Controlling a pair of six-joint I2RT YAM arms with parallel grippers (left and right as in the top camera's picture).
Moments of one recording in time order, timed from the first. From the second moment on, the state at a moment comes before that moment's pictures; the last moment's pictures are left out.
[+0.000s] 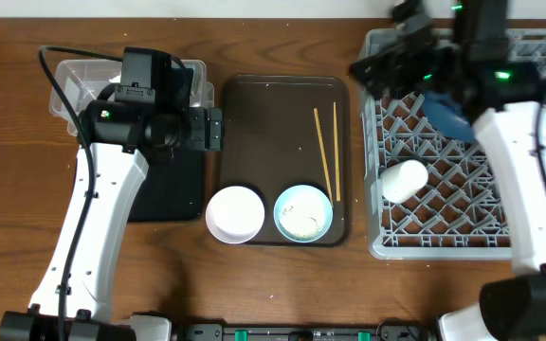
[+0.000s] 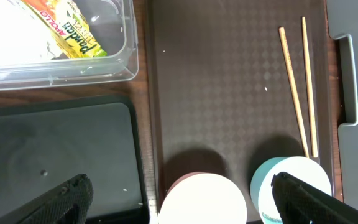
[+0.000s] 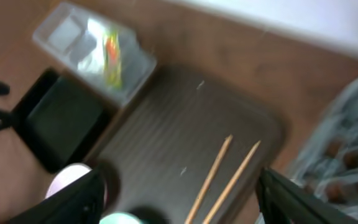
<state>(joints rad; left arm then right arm) -0.12 1.49 1.44 -1.04 0.17 -0.11 0.17 1.70 1.70 -0.83 -0.57 -0.10</state>
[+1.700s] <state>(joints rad) -0.62 1.81 1.43 -0.89 0.22 -0.42 0.14 1.66 1.70 -1.11 -0.14 0.18</state>
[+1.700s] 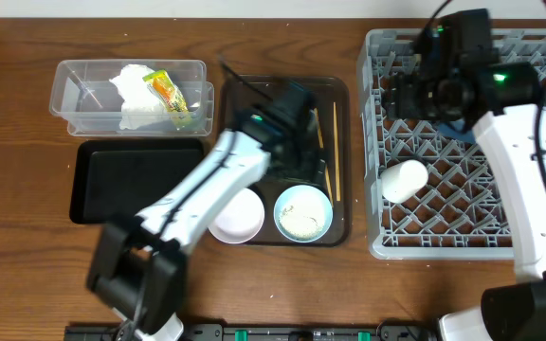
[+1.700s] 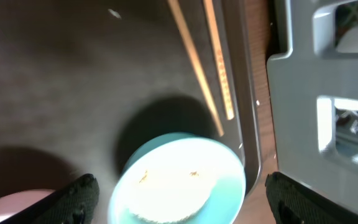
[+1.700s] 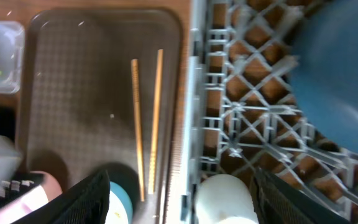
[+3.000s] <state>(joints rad) -0.74 2.00 1.44 -0.81 0.10 -0.64 0.09 1.66 1.70 -1.14 -0.12 0.18</state>
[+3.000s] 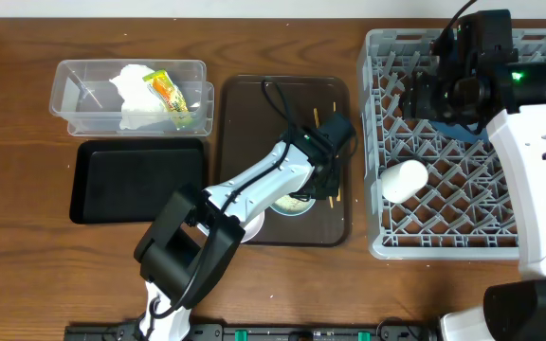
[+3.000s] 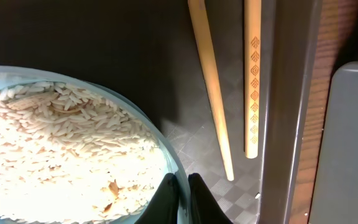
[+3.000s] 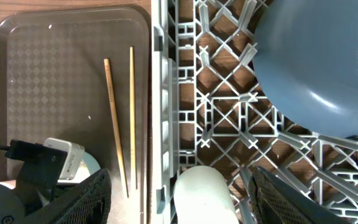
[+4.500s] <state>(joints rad) 0.39 1.62 1.18 -1.05 1.00 -0.06 0.10 1.66 1.70 -1.13 -0.11 0.18</state>
